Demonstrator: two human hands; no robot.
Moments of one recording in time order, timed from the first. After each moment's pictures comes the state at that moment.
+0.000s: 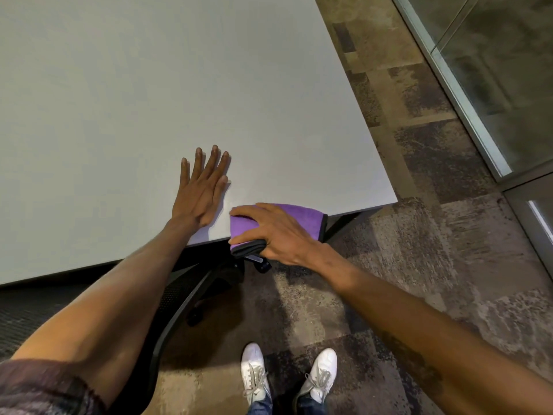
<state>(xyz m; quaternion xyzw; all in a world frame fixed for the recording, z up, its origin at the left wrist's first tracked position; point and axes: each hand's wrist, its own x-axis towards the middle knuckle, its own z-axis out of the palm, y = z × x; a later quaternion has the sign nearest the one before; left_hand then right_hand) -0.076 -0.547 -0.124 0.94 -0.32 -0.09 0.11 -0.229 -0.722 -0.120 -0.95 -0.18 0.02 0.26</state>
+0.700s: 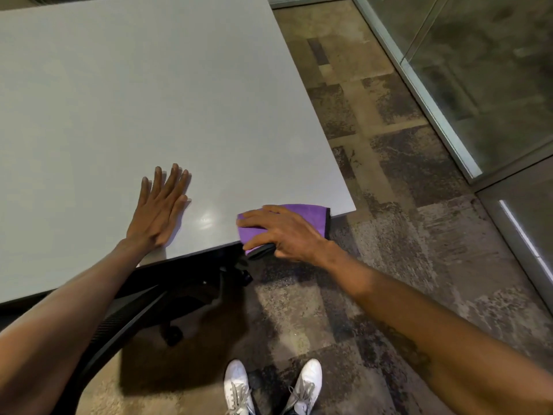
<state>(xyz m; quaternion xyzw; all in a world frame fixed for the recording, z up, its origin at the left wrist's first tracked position) -0.075 -0.543 -0.125 0.93 -0.35 -0.09 0.09 -0.252 -0.820 -0.123 -0.95 -0.24 0.00 0.17</state>
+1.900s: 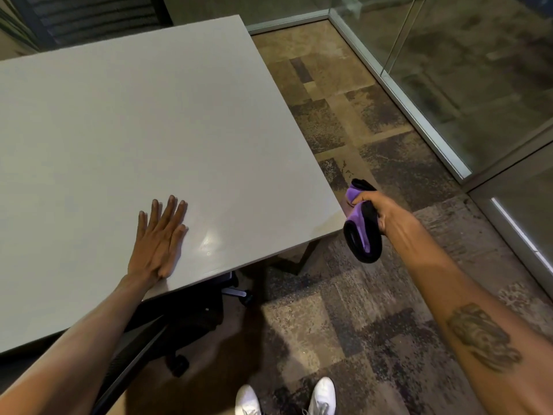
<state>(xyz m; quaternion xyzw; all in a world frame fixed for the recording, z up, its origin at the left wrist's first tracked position) -0.074 -0.544 -0.128 0.93 -0.33 -0.09 0.10 -0.275 -0.968 -0.058 -0.44 0.54 -0.03 0.72</state>
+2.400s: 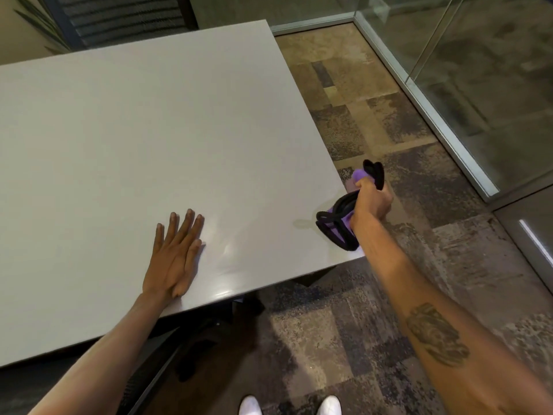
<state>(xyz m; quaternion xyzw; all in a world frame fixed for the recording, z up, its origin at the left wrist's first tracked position) -0.073 -0.546 -0.131 0.94 -0.32 -0.08 0.10 -0.178 -0.934 -0.073 -0.42 0.57 -0.32 0.63</state>
